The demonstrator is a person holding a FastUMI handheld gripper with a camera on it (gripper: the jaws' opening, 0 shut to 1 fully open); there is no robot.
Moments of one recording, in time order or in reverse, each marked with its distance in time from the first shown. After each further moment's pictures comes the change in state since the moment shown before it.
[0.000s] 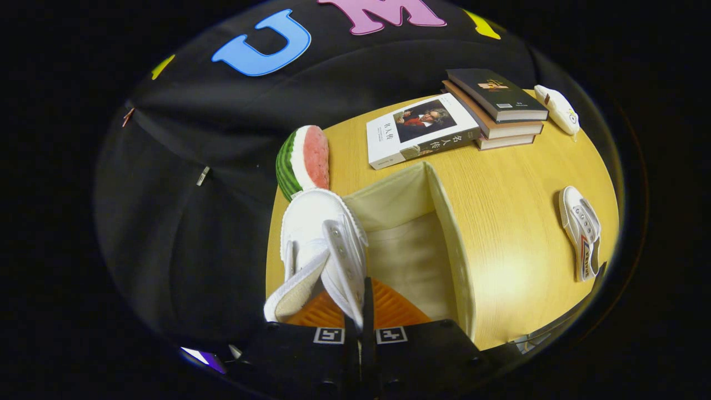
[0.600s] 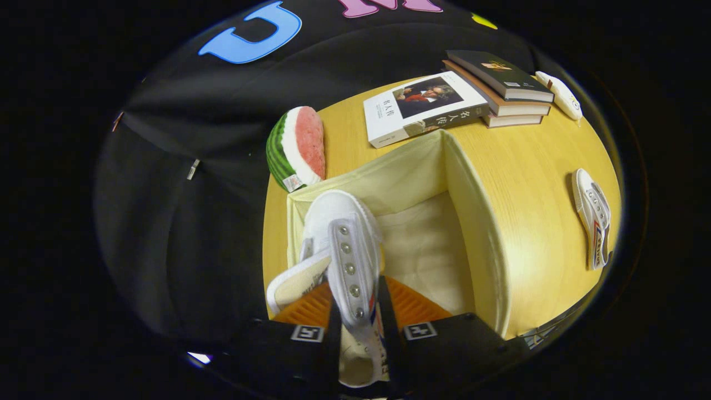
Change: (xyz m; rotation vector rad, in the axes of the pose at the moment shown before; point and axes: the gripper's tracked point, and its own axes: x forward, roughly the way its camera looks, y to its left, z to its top) arm 0.025 0.018 -0.019 0.018 0.083 0.031
